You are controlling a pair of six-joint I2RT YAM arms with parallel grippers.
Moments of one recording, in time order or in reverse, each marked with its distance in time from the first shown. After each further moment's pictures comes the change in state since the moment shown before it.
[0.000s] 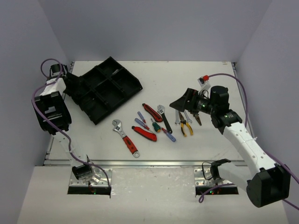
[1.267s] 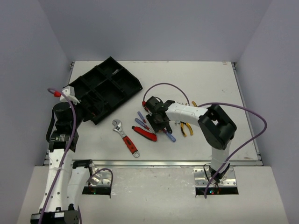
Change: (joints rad) left arm -0.268 -1.360 -0.837 0.040 0.047 0.336; right arm 0.548 0.851 0.446 -0.453 0.625 -0.365
